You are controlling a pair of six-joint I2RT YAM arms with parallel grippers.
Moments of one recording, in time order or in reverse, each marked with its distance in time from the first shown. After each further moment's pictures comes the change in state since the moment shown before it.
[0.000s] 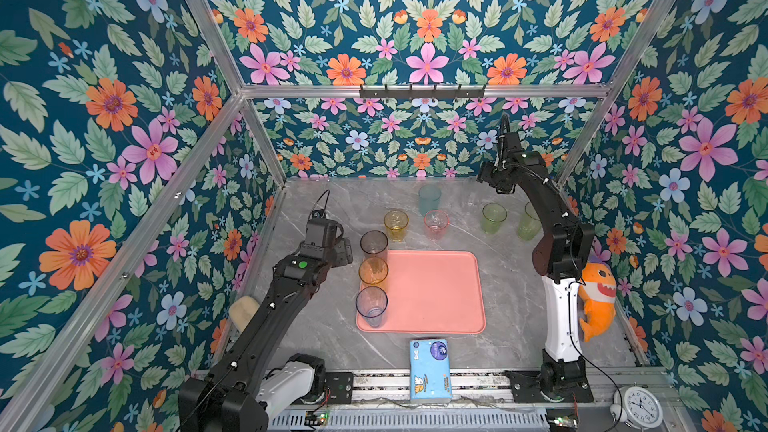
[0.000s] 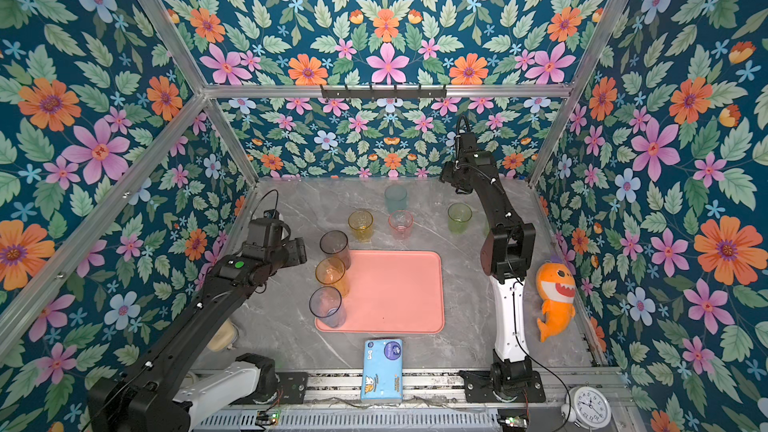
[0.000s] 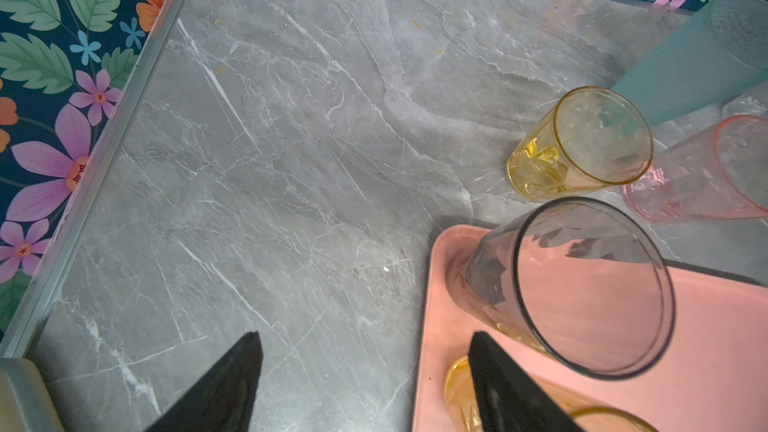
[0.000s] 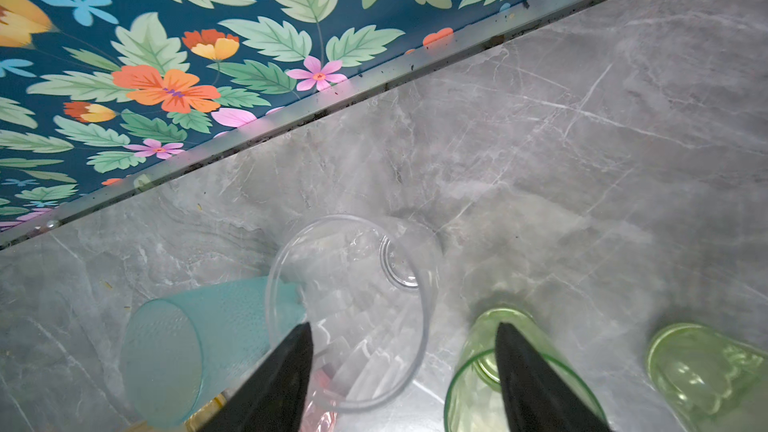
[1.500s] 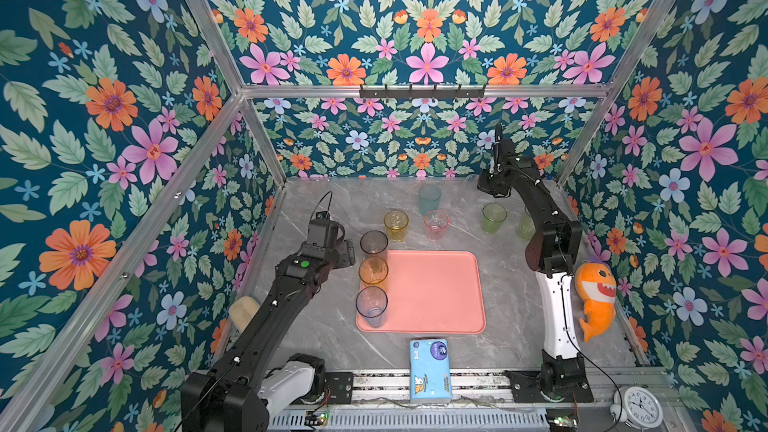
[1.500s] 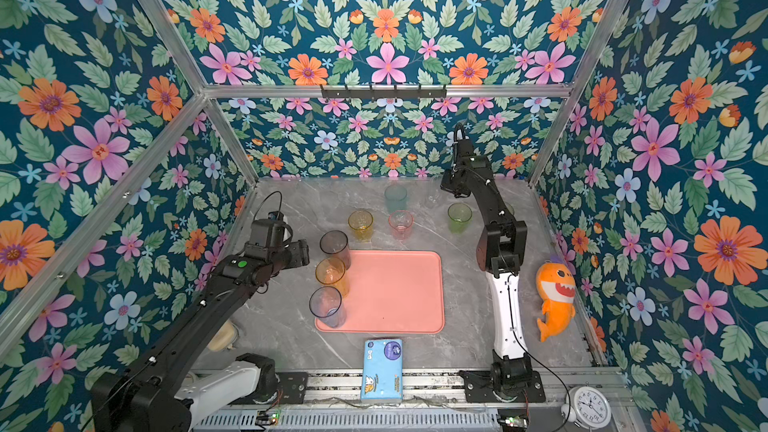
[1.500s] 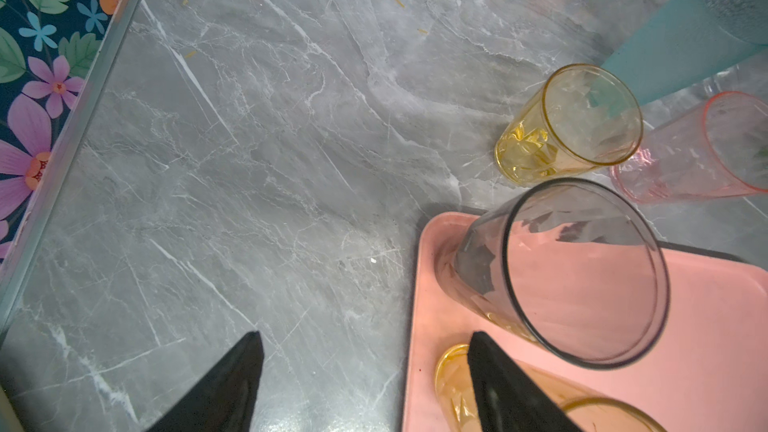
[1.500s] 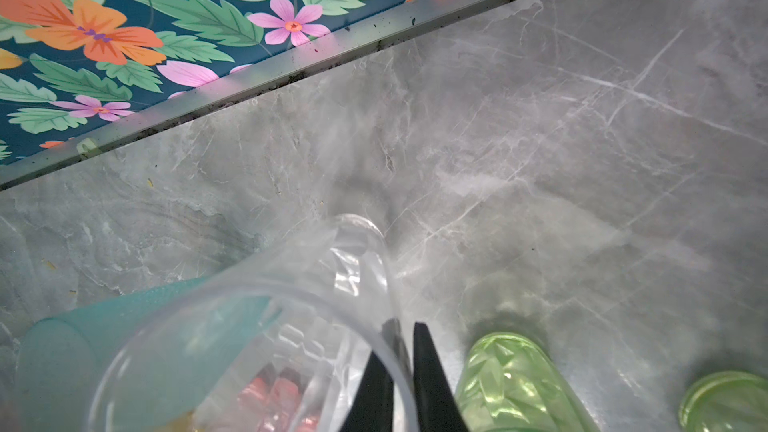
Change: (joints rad) left arm 0.000 0.017 -0.020 0.018 0.050 0.007; right arm -0.010 0.119 0.081 -0.035 -0.053 -0.076
